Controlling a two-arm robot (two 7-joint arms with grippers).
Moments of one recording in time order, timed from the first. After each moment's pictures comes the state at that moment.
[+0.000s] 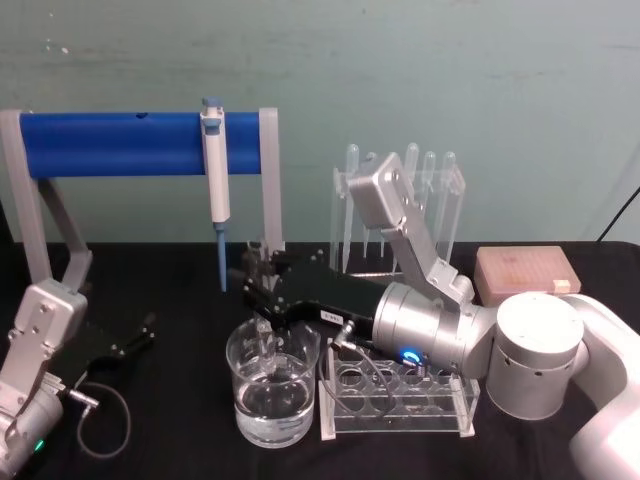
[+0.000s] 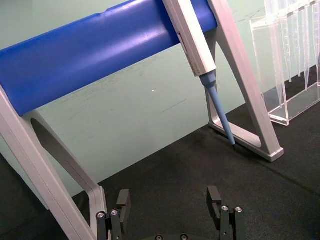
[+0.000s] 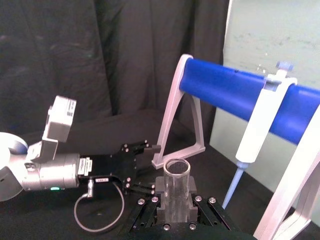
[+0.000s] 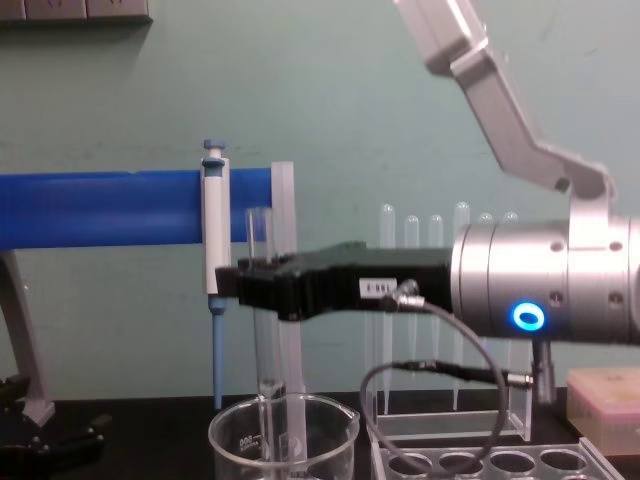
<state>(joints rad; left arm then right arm) -0.20 0.60 0.45 -1.41 -0.25 -0.12 0.03 0.53 0.35 -0.65 -1.49 0.46 0.18 0.49</state>
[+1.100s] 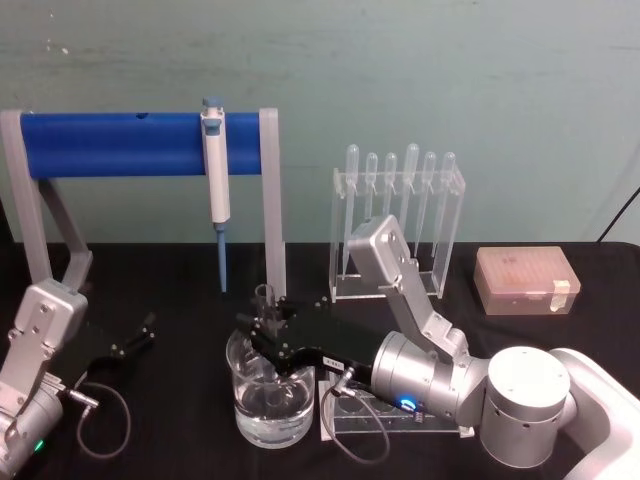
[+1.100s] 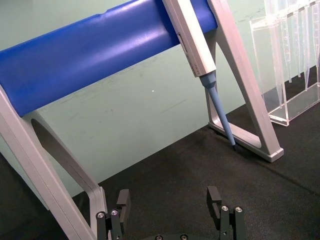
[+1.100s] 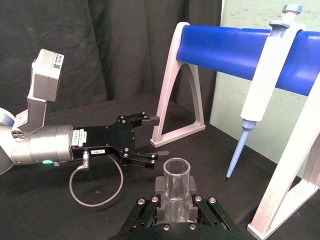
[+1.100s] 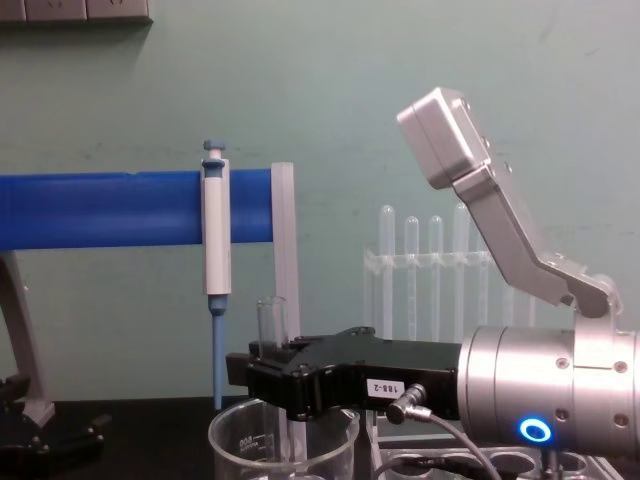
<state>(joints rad) -0.20 0.60 0.45 -1.41 -0.25 -0.12 0.03 0.44 0.31 -0.62 -1.42 0.38 0.10 0.50</state>
